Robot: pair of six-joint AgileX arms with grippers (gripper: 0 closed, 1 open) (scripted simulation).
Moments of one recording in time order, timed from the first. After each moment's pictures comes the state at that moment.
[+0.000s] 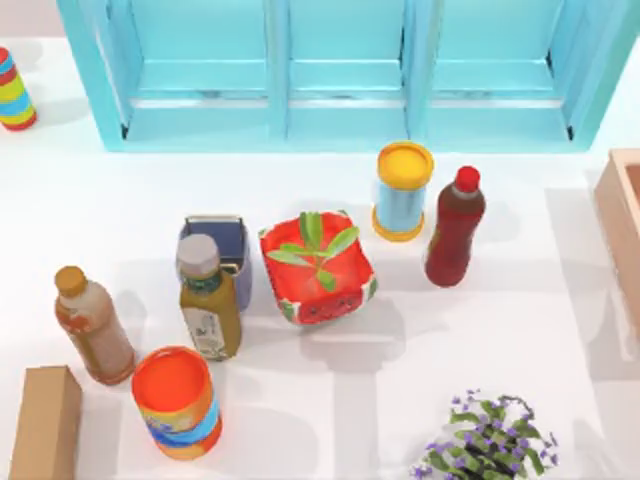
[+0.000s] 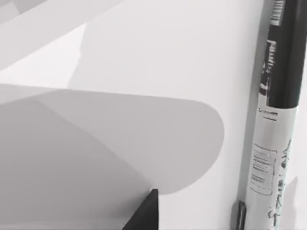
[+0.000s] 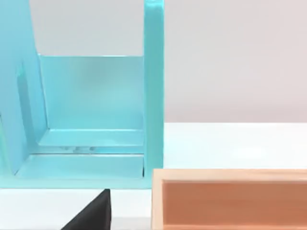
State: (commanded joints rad) left arm 0.76 2.12 1.14 -0.38 0.58 -0.39; right arm 0.00 0.00 0.00 0.00 0.00 0.00
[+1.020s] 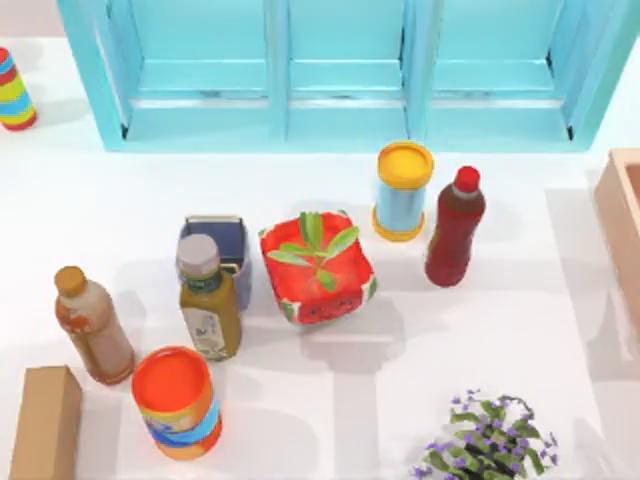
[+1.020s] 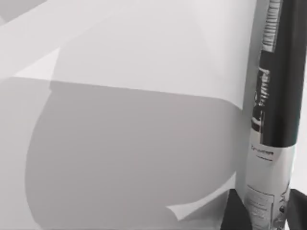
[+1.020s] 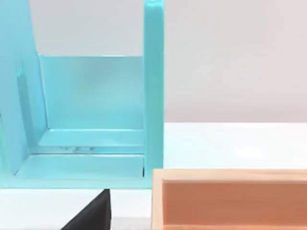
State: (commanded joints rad) left arm 0.76 2.12 1.14 -0.38 0.58 -0.40; right arm 0.00 0.00 0.00 0.00 0.00 0.00
